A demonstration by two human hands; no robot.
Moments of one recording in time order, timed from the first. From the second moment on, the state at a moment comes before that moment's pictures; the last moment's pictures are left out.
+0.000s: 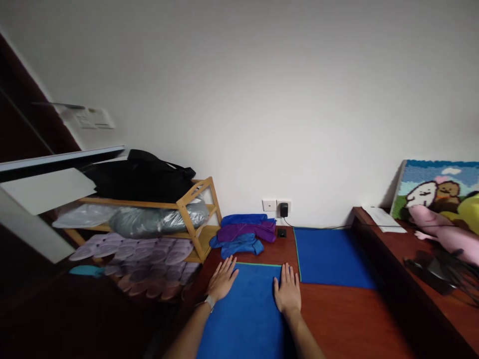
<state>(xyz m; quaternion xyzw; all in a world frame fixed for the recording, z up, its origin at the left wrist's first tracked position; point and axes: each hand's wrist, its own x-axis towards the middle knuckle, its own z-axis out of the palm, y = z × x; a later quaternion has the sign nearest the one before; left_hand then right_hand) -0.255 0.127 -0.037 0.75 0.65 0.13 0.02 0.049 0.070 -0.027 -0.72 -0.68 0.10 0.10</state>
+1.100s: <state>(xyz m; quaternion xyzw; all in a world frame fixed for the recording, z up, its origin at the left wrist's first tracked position) -0.247 0.109 -0.021 0.77 0.63 0.09 0.05 0.050 0.070 -0.027 -0.73 -0.68 0.09 0.09</state>
